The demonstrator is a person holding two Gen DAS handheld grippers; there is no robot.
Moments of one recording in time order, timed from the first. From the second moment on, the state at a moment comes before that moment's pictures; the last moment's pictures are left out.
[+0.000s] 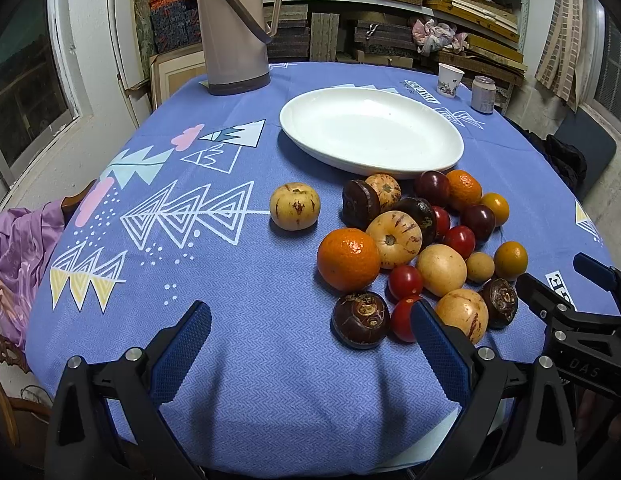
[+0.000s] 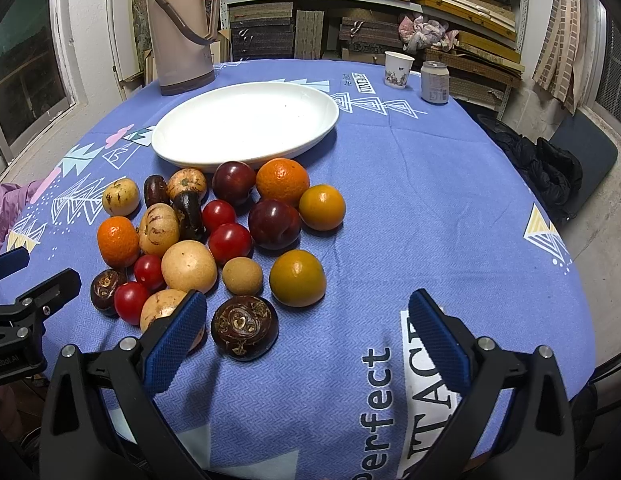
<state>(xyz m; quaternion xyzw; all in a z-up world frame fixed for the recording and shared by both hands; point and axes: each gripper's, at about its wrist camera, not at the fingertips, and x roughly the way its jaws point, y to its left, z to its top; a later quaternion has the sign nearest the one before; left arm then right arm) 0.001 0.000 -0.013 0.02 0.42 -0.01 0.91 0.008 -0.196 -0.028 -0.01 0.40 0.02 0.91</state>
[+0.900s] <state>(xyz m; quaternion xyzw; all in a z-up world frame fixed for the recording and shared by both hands) 0.003 0.004 -0.015 0.02 0.43 -0.01 0.90 0.008 -0.195 -0.027 -0.01 0.40 0.03 0.91</state>
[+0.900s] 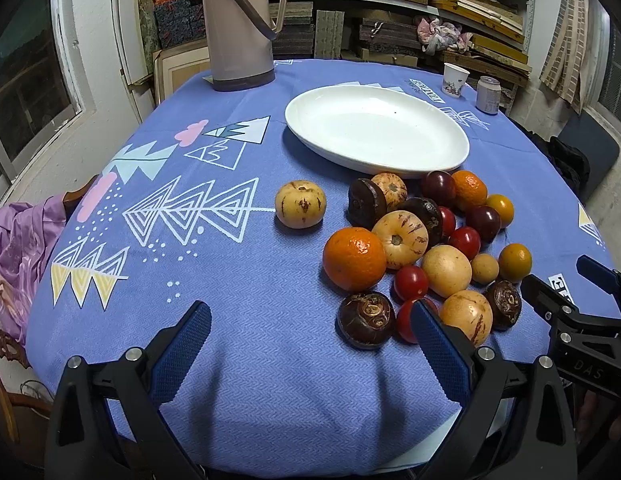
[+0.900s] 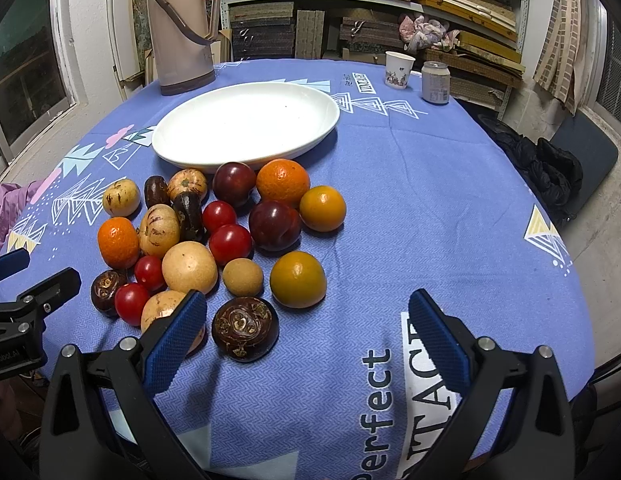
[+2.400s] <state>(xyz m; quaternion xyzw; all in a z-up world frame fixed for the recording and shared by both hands) 0.010 0.027 -0.048 -0.07 0.49 -0.09 0.86 0.019 -0.178 -0.061 -0.07 0.45 0.18 0.87</state>
